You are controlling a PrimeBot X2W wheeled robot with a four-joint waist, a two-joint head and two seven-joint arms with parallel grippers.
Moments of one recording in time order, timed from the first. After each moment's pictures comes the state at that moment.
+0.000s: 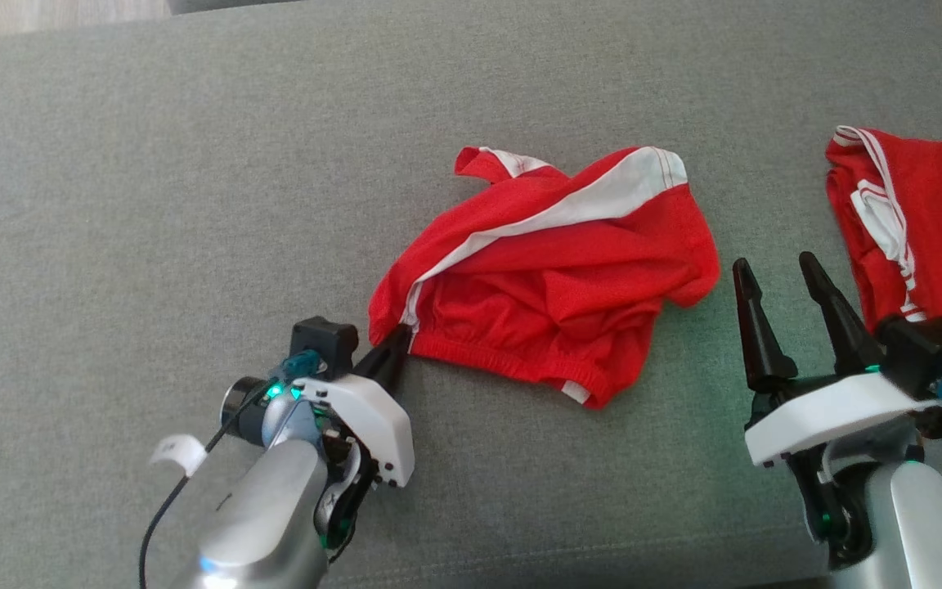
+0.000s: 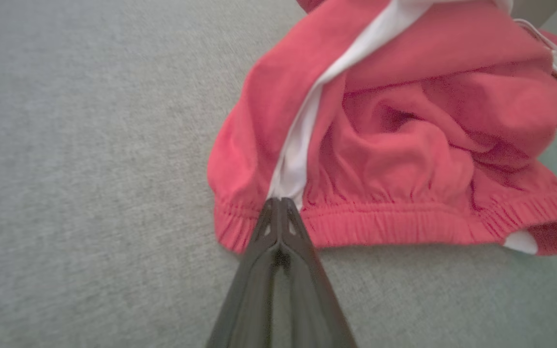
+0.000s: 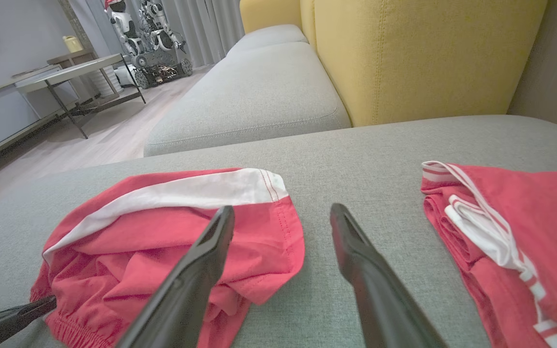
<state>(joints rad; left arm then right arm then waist) -0.40 0.05 -0.55 0.64 -0.37 -0.02 -0.08 -0.08 -0.05 0.03 -0.01 0.21 0.13 0.09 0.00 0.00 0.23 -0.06</state>
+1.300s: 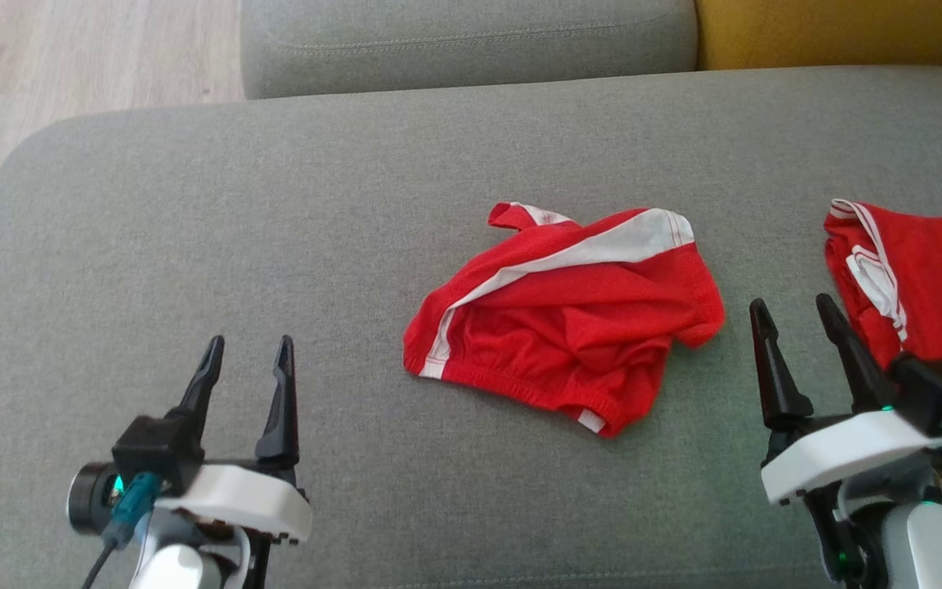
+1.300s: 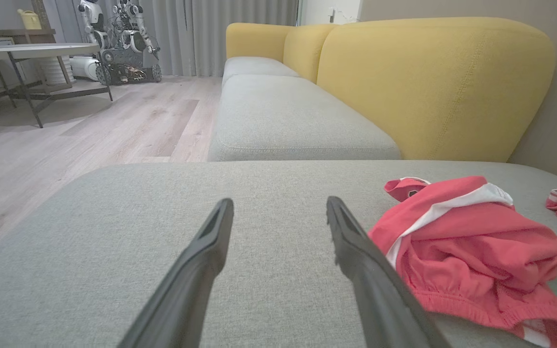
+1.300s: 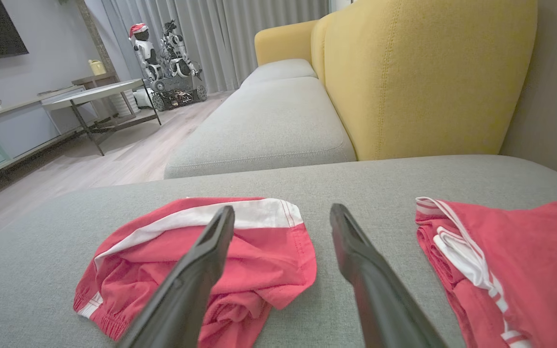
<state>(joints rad) -0.01 0.25 -0.38 0.02 -0.34 0.24 -0.20 0.01 -0.05 0.00 -0.05 0.19 0.13 0.11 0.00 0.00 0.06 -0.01</state>
